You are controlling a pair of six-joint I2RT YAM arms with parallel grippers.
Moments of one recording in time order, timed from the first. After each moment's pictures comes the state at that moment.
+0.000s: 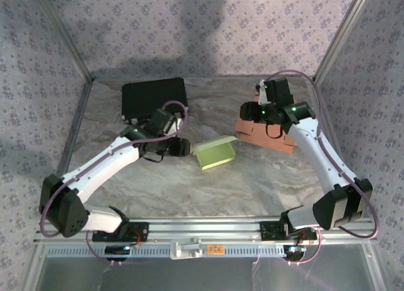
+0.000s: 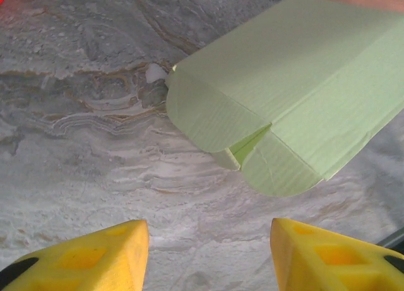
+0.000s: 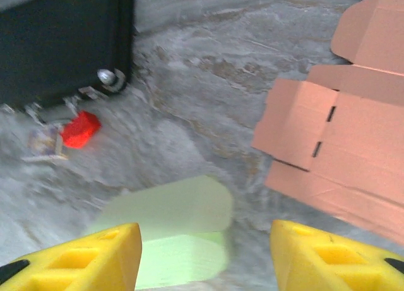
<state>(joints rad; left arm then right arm) -0.69 1.36 1.13 -0.79 0.13 -0.50 0.30 1.39 1.37 -0.82 -0.15 0.28</state>
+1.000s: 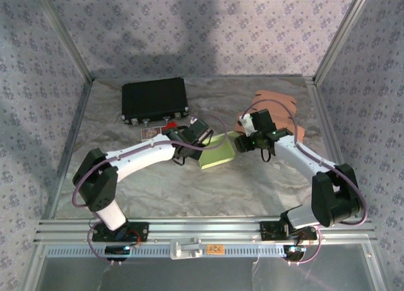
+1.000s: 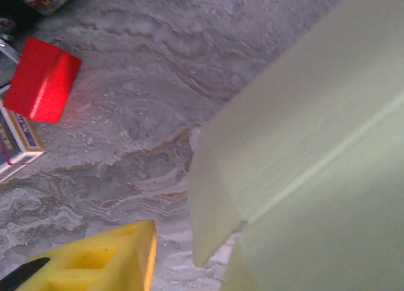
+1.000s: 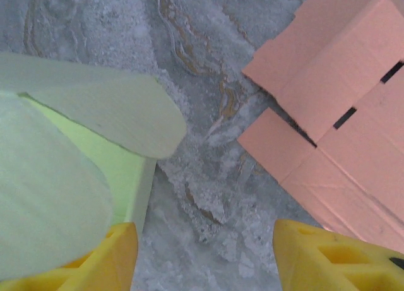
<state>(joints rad) -0.88 1.66 1.26 -0.71 -0.36 -0.37 0.37 1.42 0.92 -0.44 -0.08 -0.11</state>
